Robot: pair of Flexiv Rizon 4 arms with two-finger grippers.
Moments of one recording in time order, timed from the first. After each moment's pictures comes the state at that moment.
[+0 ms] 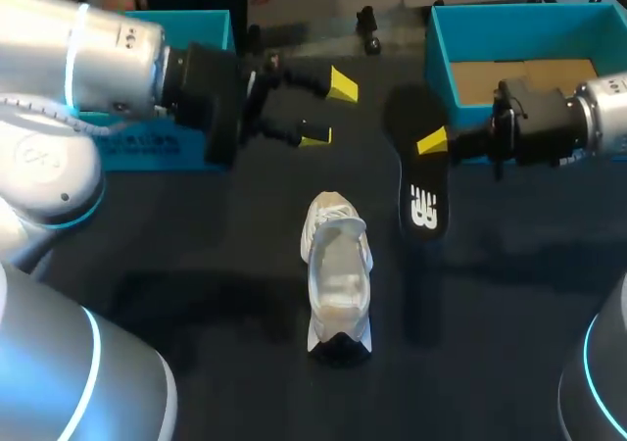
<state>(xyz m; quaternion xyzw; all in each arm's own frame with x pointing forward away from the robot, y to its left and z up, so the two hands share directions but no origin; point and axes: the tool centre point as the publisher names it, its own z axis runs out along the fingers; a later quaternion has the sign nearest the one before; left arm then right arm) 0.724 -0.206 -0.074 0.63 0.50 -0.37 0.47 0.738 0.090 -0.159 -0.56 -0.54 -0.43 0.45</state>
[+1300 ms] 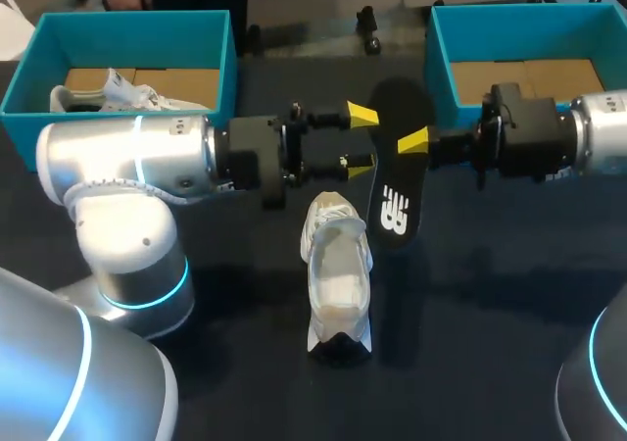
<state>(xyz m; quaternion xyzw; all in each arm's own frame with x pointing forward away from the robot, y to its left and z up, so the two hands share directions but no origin) 0.748 -0.250 -0.136 0.47 0.52 -0.49 0.52 0.707 0.127 -0.129 -0.56 -0.51 -0.48 0.45</state>
